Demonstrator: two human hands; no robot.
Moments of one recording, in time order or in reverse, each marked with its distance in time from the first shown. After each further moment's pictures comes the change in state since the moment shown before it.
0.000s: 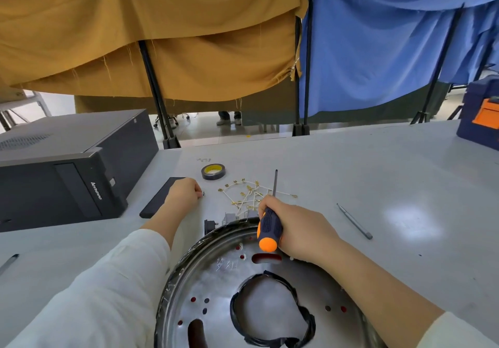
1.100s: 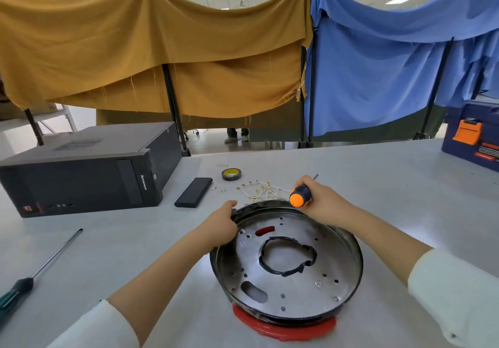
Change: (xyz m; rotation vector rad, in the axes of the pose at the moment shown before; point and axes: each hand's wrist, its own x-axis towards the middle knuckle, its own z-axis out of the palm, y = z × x) left_hand -0.202 0.031 -0.046 -0.352 -0.273 0.127; right_hand -0.031 -0.006 -0.039 0.185 0.082 0.105
